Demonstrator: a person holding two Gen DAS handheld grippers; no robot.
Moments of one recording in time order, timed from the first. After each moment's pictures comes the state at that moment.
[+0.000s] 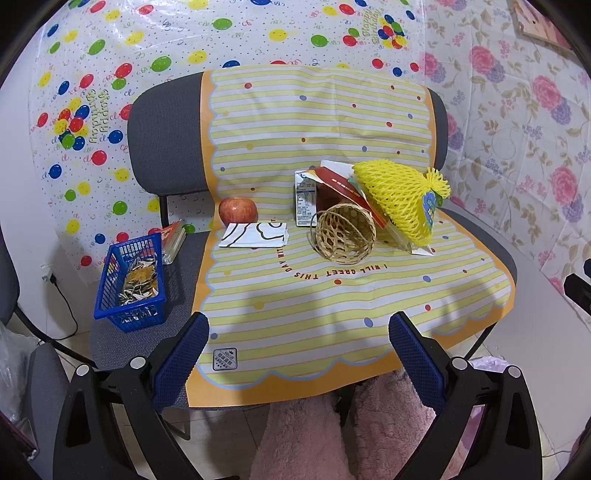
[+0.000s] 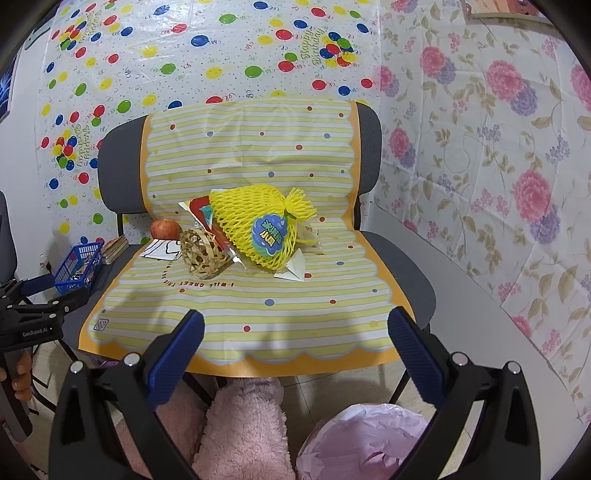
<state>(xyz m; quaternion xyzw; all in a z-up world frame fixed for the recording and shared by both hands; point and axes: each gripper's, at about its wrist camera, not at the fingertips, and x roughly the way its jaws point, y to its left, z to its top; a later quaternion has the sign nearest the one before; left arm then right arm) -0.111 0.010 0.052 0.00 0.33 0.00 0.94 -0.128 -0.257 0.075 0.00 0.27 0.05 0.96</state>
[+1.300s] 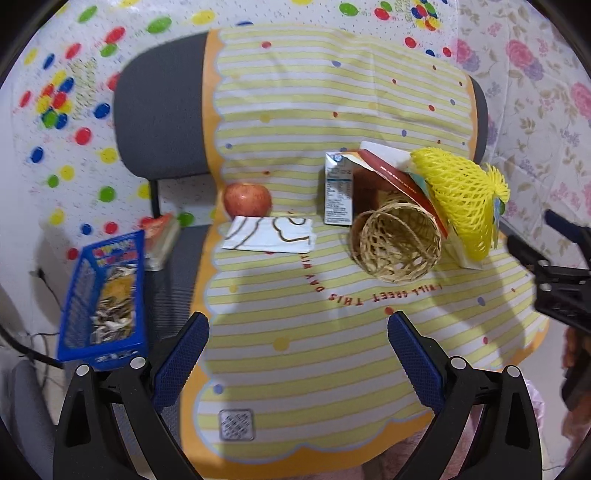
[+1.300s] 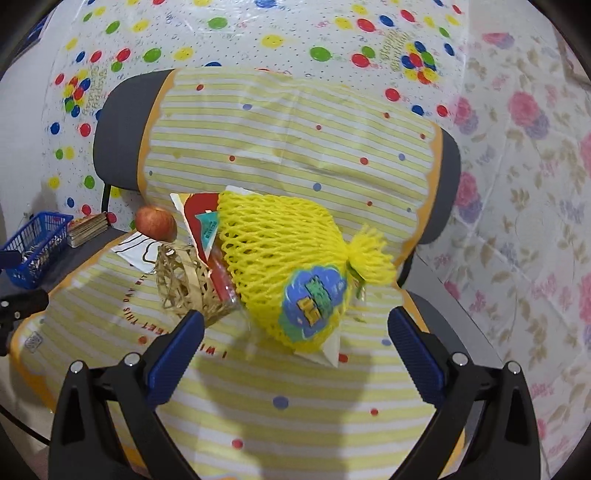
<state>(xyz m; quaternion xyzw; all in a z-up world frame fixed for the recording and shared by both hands) -0.010 0.043 0.015 -0.01 0.37 0.01 0.93 0.039 -0.179 0.020 -0.13 0.27 0.10 0.95</state>
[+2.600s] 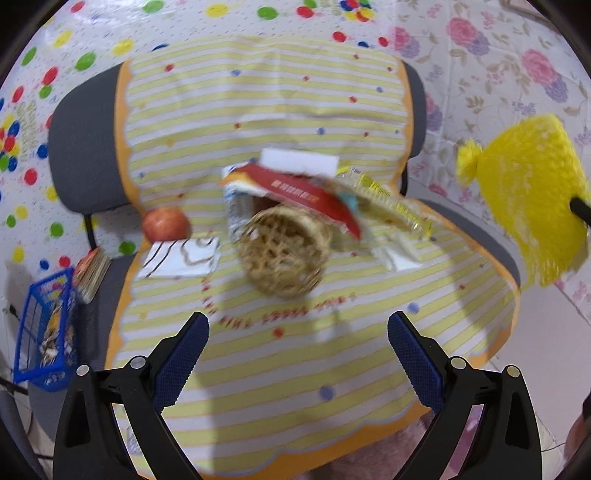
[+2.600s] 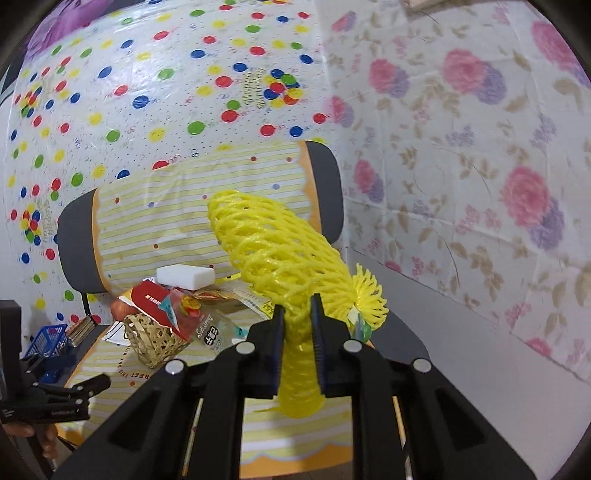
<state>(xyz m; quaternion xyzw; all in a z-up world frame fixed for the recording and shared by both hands) 0.003 -0.059 0.017 0.02 0.34 -0.07 0.94 -0.049 -0.332 0.062 0.07 0.18 0.00 0.98</state>
